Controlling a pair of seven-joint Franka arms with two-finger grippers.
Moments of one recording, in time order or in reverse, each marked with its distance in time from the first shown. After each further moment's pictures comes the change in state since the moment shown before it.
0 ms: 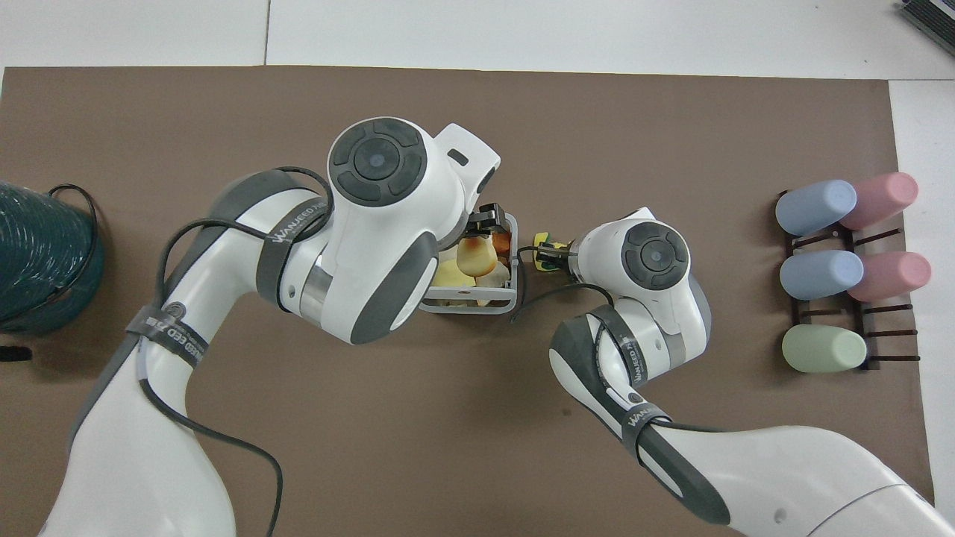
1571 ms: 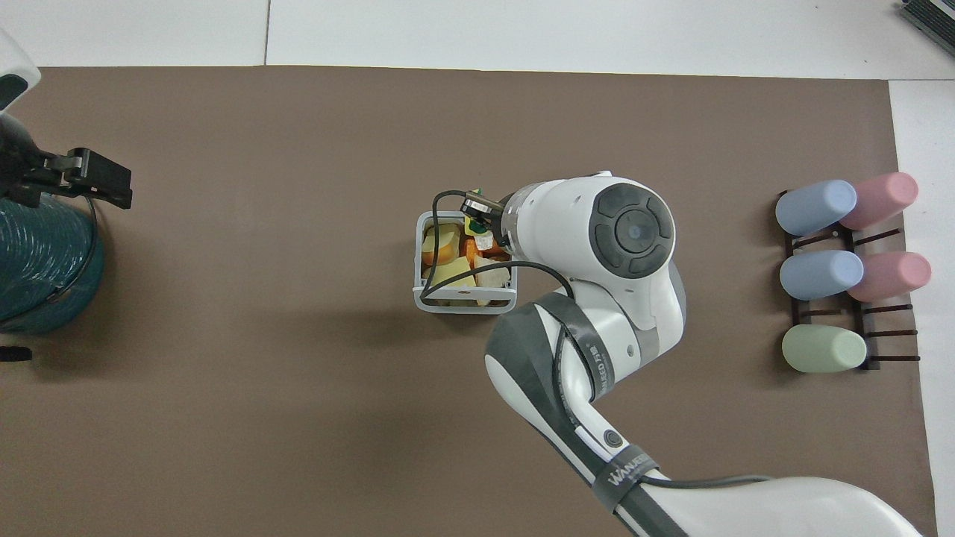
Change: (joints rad) left arm 0.473 -0.222 0.019 0.141 0.132 -0.489 0.599; right arm 0.092 -0.048 0.059 0.292 0.121 -0.173 0.245
